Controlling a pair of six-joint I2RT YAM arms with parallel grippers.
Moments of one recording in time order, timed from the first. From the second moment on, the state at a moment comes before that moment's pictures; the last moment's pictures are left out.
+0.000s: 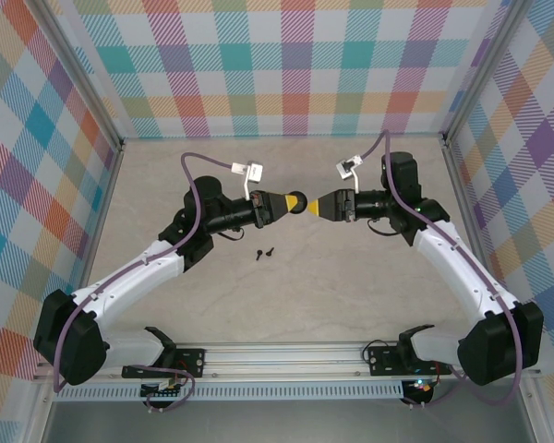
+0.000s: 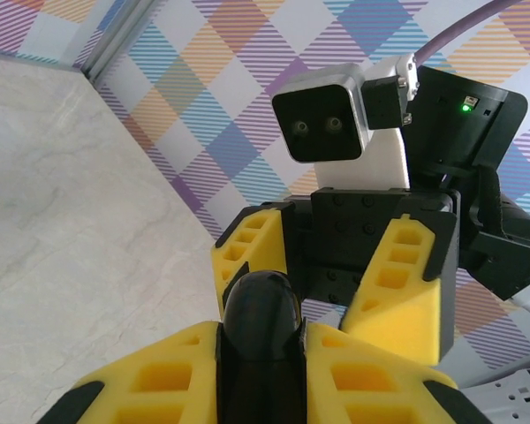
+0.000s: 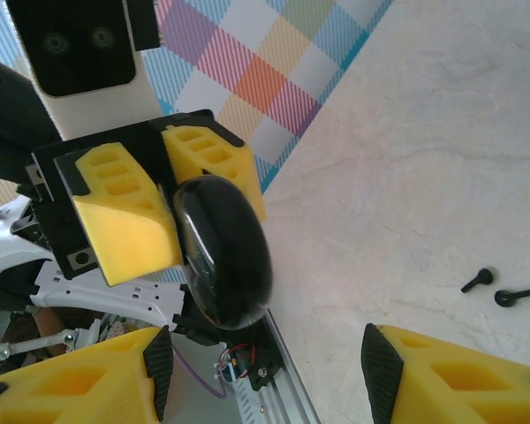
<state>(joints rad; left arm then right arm) -0.62 1.26 0.94 0.25 0.58 -0.74 0.34 1.24 1.09 -0.37 -1.05 0.44</state>
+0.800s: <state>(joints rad) -0.62 1.25 0.92 0.29 0.61 -0.74 0.39 1.28 1.12 -0.30 -1.09 0.47</state>
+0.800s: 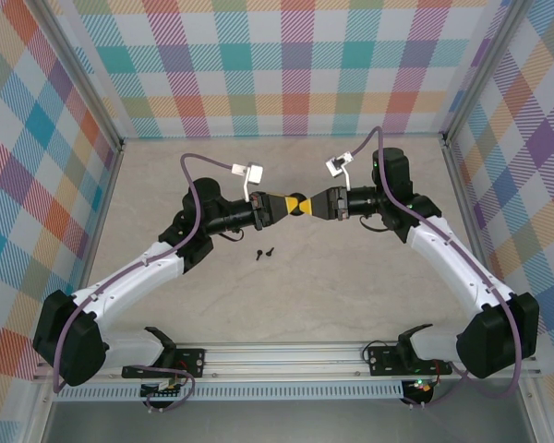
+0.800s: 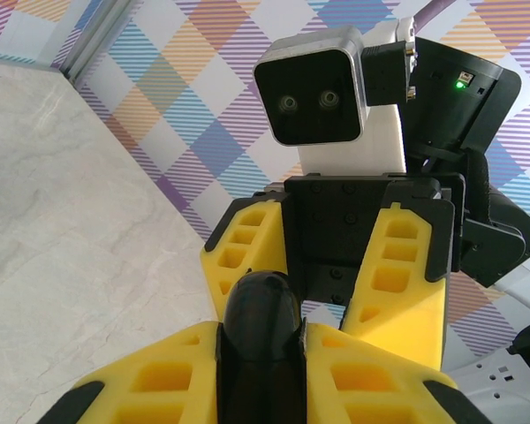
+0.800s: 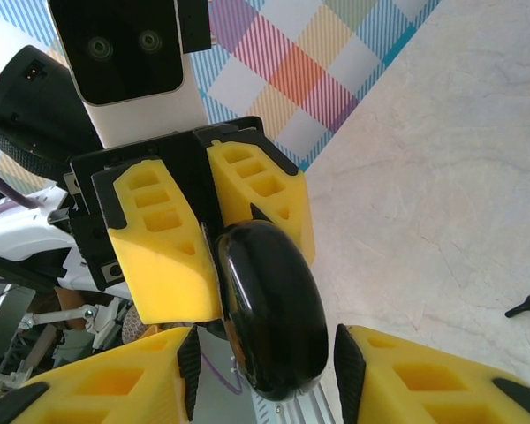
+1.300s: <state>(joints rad) -0.63 1.25 0.92 0.30 0.61 -0.74 0.40 1.29 1.13 -0.27 -1.09 0.47</state>
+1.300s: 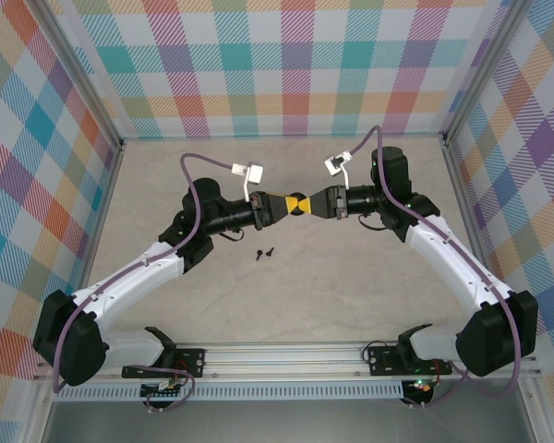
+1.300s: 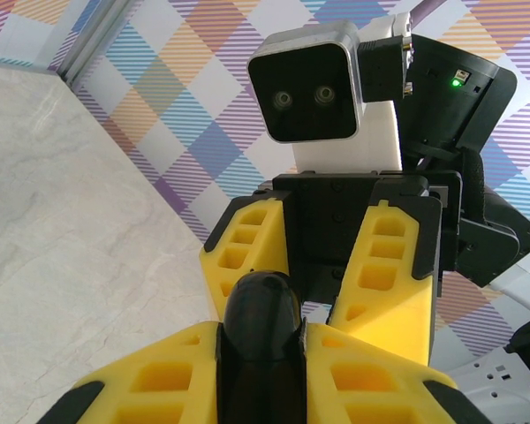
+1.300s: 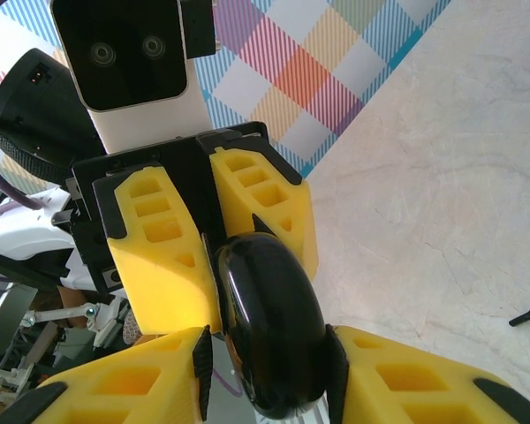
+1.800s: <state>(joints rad) -0.63 1.25 0.92 0.28 0.61 -0.73 0.40 1.29 1.15 -0.33 -1.05 0.44</state>
